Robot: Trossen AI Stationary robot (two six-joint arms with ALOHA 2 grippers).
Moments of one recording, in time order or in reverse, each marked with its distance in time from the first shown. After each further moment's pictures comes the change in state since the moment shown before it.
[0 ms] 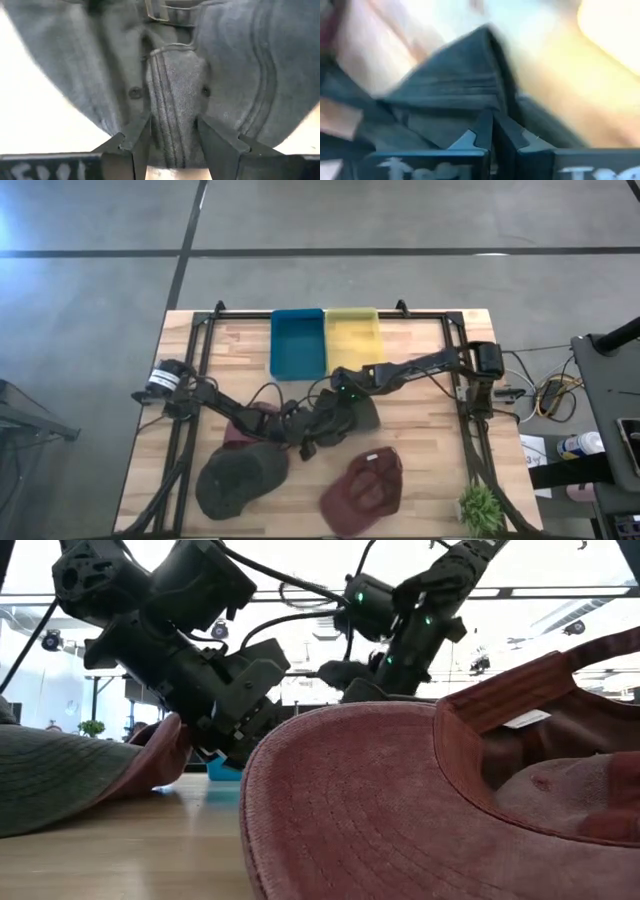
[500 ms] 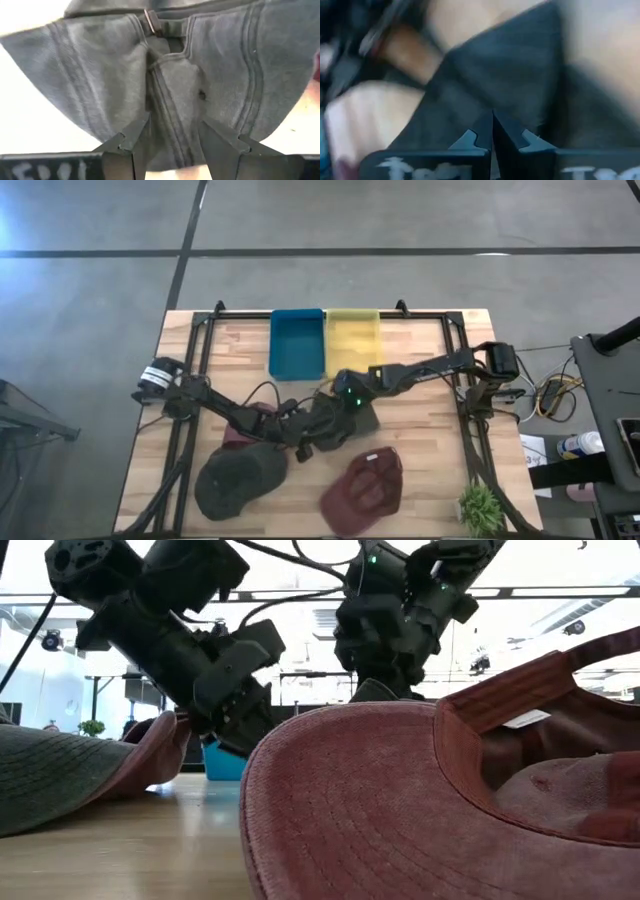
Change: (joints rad) left arm -0.003 -0.078 0.001 -0.048 -0.008 0.099; right arm 0.061 -0.092 -0.016 -0.006 -0.277 -0.105
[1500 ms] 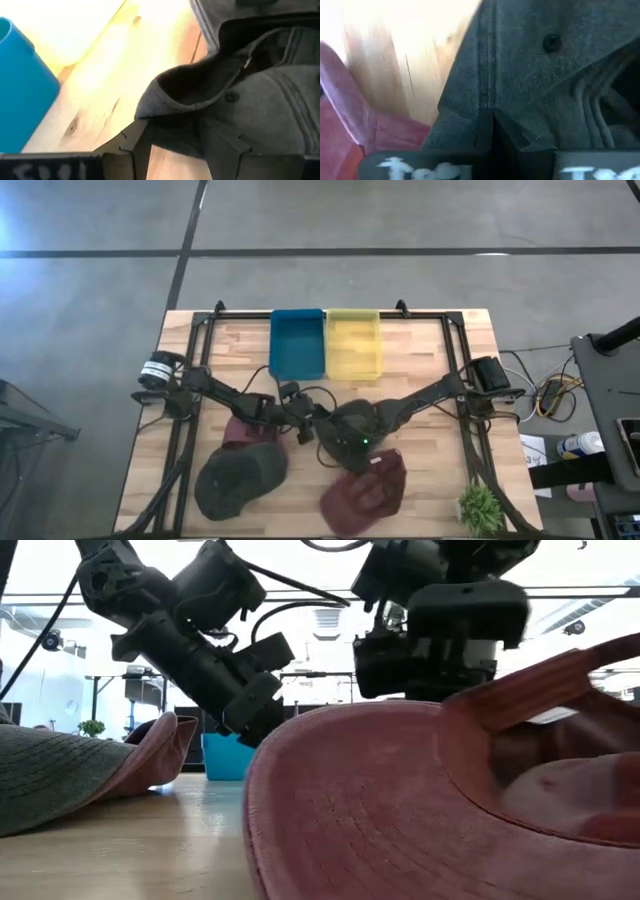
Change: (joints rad) left arm 0.145 -0.015 -0.029 0.038 -0.017 0.228; right arm 0.270 0.126 -0.003 -0.053 -0.043 -0.011
